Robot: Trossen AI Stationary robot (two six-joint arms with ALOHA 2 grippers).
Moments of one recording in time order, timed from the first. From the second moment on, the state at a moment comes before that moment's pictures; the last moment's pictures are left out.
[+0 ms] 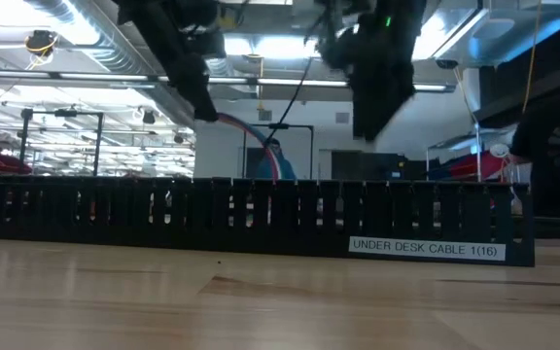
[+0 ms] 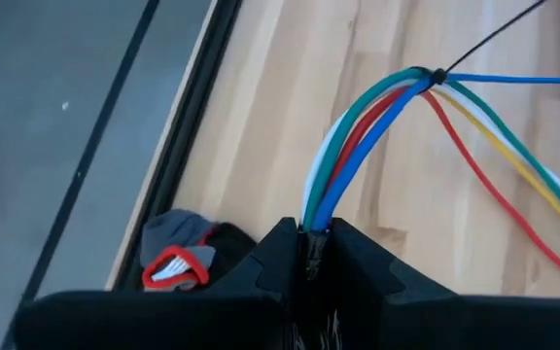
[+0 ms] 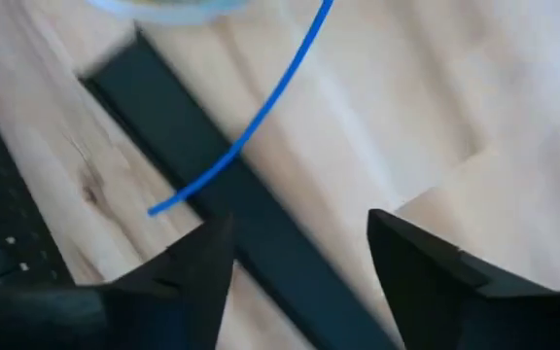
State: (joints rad) left arm 0.51 1.31 1.09 -0.61 -0.07 0.37; right arm 0.04 1.72 1.41 -1.00 0.20 0.53
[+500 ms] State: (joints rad) left arm 0.31 1.07 1.08 -0.56 -0.06 0.45; right arm -0.07 1.47 1.42 -0.54 0.12 0.21
